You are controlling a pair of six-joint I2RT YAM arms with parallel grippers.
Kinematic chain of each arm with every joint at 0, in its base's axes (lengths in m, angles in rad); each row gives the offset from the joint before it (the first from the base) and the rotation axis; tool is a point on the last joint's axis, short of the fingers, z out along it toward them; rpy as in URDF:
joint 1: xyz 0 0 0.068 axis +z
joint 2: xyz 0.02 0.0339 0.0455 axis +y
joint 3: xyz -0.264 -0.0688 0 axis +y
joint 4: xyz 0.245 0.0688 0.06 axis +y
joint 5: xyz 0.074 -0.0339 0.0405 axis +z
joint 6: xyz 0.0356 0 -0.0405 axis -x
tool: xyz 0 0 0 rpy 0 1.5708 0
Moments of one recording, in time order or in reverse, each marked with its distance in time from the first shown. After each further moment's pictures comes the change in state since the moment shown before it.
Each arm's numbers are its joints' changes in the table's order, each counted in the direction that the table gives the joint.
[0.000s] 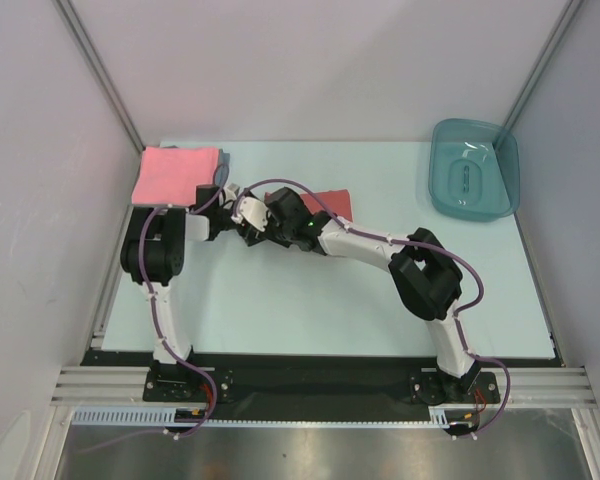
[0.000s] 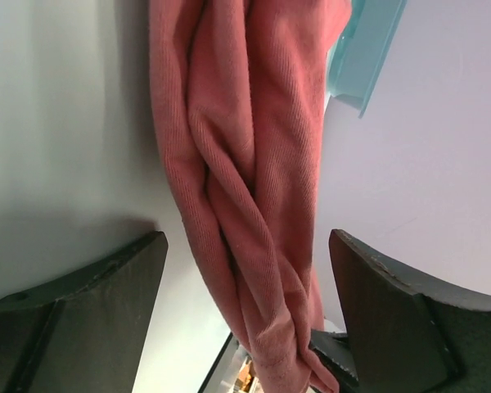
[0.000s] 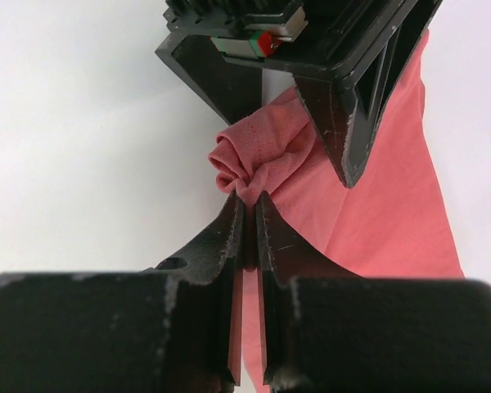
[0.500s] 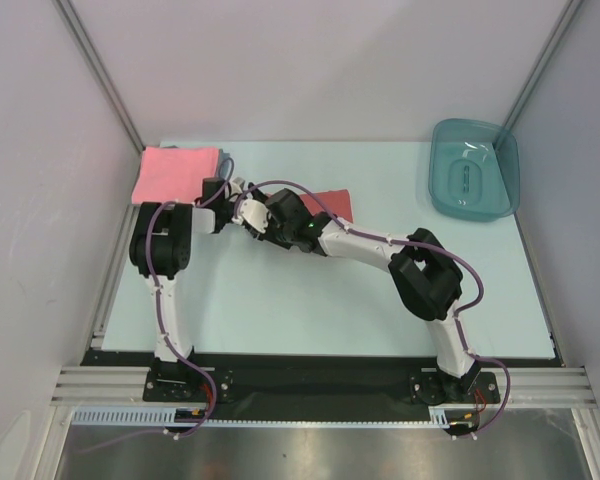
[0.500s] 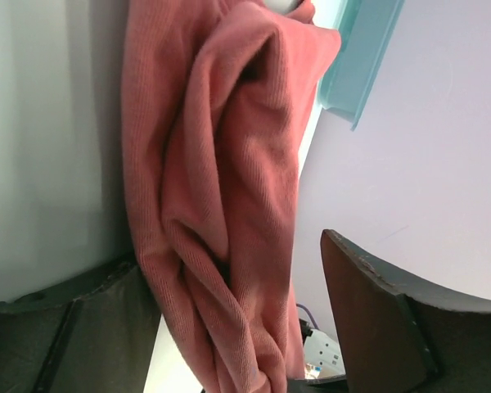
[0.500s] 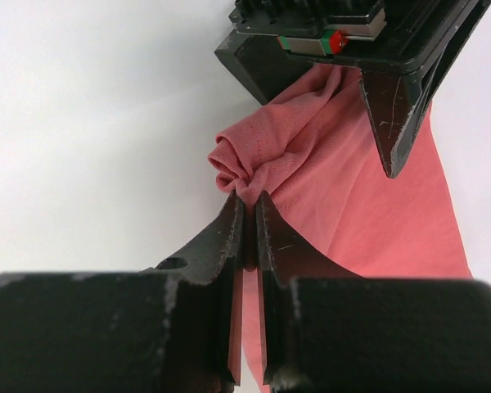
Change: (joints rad) left arm -0.020 0.097 -0.126 -0.008 0.002 0.050; right arm -0.003 -0.002 0.015 -0.002 0.001 0.000
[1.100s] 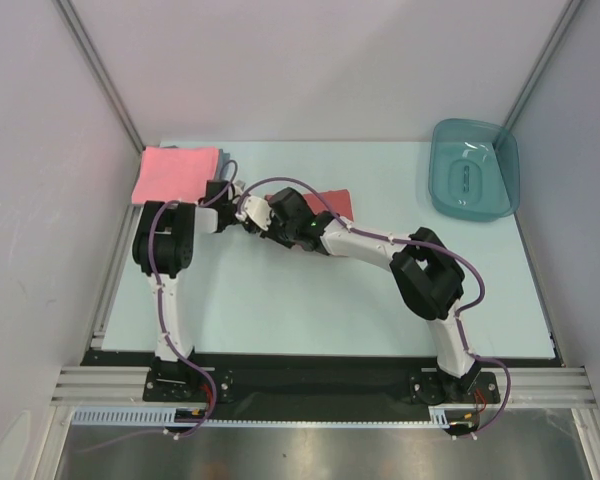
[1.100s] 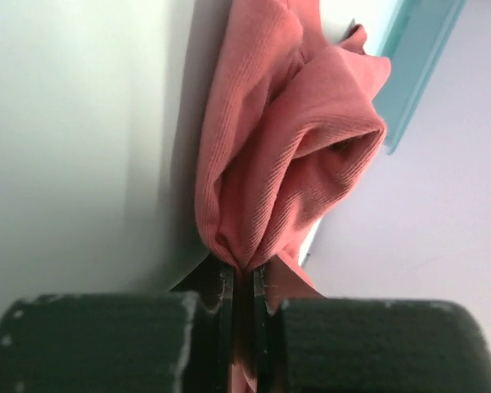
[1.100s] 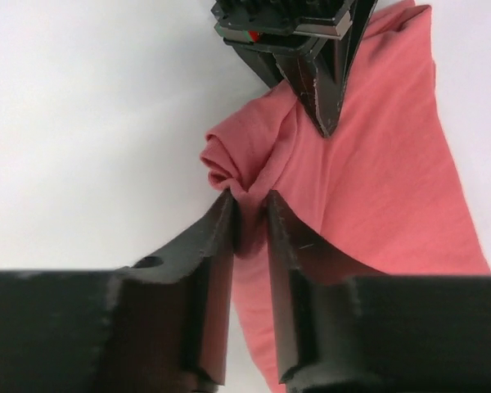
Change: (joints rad) left arm -0.011 0.026 -0.029 0.081 0.092 -0.054; right arm -0.008 -0.007 0.015 -0.008 0.003 -0.036
